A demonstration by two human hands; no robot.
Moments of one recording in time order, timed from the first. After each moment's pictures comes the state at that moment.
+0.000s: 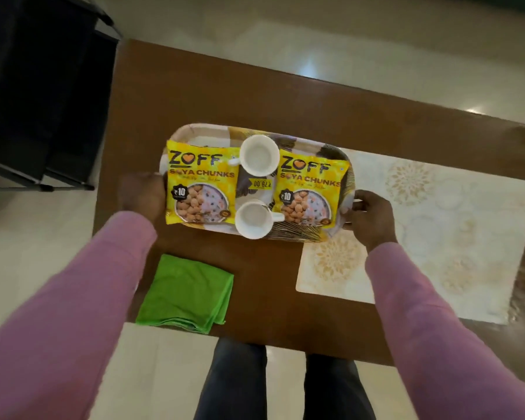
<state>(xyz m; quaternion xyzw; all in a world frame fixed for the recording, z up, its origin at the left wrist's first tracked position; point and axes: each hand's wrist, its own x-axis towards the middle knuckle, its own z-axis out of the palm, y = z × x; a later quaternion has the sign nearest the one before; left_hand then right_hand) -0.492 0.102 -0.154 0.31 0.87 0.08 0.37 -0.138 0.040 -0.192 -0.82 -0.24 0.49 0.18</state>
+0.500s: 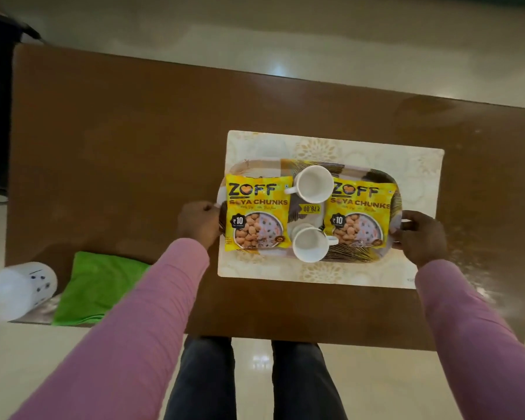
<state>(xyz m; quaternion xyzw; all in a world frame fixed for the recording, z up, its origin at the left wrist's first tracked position) -0.275 0.015 -0.187 0.26 0.81 0.08 0.52 0.108 -0.066 -0.169 -0.87 -0.20 0.43 0.14</state>
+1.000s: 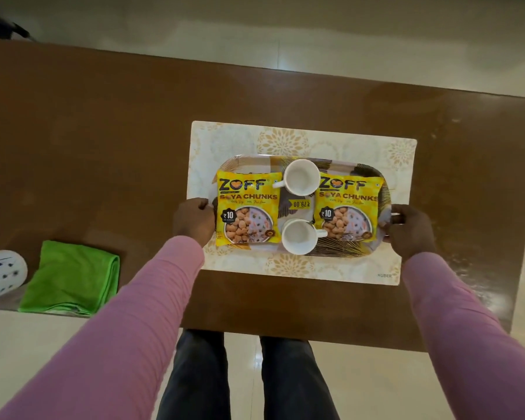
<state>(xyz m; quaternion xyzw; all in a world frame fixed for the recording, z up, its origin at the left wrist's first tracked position) -0.215 -0.009 -0.195 0.35 0.81 0.04 0.48 0.163 -0.078 -0.193 -0.87 -0.23 0.43 0.11</state>
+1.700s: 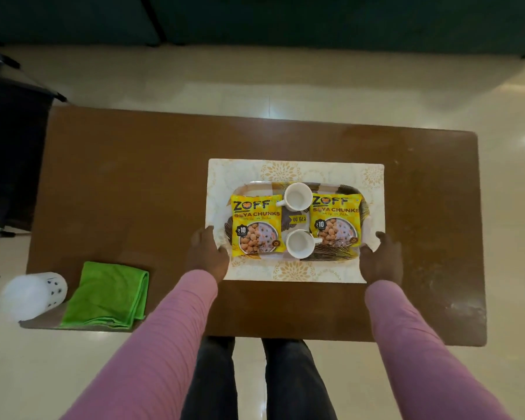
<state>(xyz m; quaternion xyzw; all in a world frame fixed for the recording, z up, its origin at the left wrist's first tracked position) -0.224 -0.050 -0.110 0.53 0.74 -0.08 0.40 0.084 -0.112 -0.106 -0.92 -0.26 0.29 0.06</state>
